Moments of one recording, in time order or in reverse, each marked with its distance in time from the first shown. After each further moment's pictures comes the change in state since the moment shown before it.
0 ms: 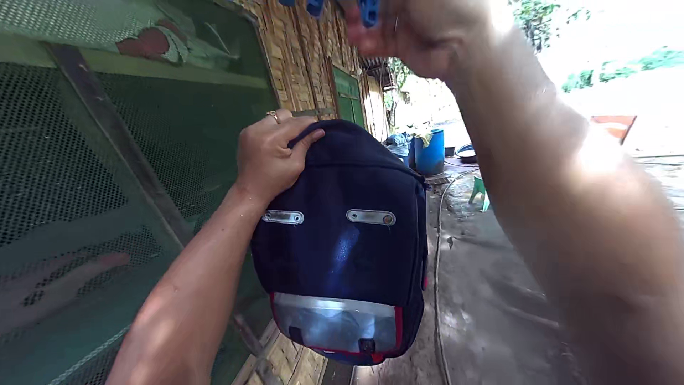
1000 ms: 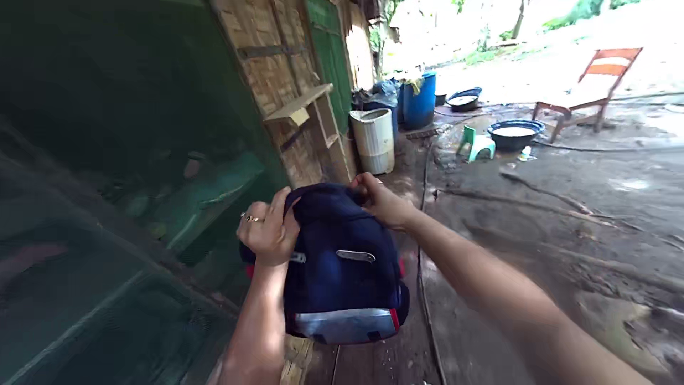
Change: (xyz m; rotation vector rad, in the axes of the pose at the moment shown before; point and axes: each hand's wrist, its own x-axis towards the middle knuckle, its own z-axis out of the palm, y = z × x) left_hand -0.193 0.052 0.108 0.304 0.318 -0.197; right_hand -0.198 0.261 -0.007 -0.306 -0.219 0.476
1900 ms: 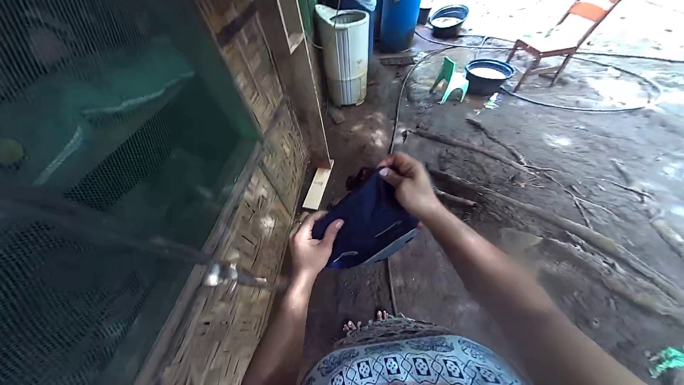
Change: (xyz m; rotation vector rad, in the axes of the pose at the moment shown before) left_hand -0.171 0.081 -0.032 -0.713 -0.656 -0.979; right_hand -0.039 0.095 0.024 0.032 0.303 0.088
